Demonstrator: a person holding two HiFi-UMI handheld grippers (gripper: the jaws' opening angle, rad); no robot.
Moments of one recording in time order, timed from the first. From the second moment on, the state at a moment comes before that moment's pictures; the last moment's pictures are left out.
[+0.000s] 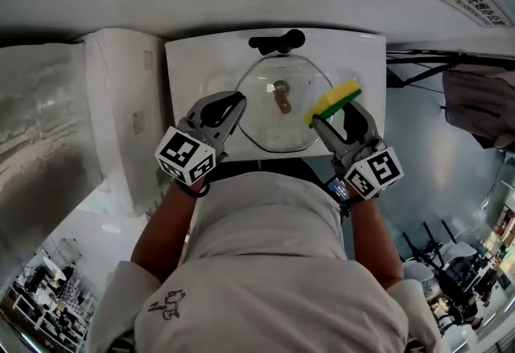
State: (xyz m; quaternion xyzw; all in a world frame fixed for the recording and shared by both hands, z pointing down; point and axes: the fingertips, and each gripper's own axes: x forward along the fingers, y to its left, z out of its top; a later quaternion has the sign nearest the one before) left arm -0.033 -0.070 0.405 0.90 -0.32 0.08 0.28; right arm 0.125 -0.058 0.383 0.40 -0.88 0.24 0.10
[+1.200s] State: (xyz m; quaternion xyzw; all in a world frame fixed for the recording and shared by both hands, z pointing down) left arm -0.055 -0.065 0.611 0.79 -0.34 0.20 0.48; right arm 0.116 -0.073 0.594 0.29 -0.79 0.31 0.43
